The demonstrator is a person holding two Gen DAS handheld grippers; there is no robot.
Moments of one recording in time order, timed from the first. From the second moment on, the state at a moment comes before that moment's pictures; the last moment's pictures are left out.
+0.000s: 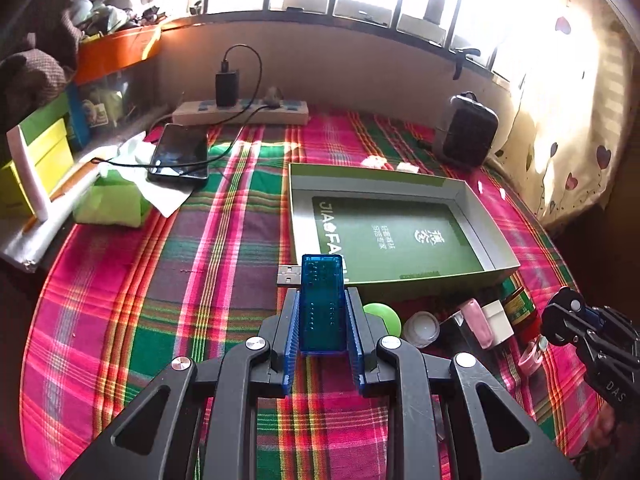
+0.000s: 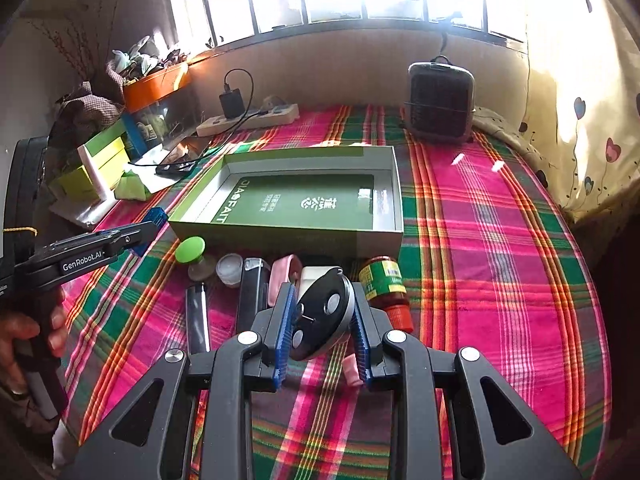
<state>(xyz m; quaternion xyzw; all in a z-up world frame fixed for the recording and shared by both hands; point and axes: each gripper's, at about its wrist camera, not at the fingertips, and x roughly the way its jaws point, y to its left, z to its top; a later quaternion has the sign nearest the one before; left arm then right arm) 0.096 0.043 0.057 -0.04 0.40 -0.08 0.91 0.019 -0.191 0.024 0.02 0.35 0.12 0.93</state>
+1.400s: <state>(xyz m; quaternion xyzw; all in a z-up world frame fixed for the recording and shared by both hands) 0.221 0.012 0.020 -0.01 0.44 -0.09 0.89 0.215 -0.168 -0.006 -0.03 0.44 0.13 0.89</state>
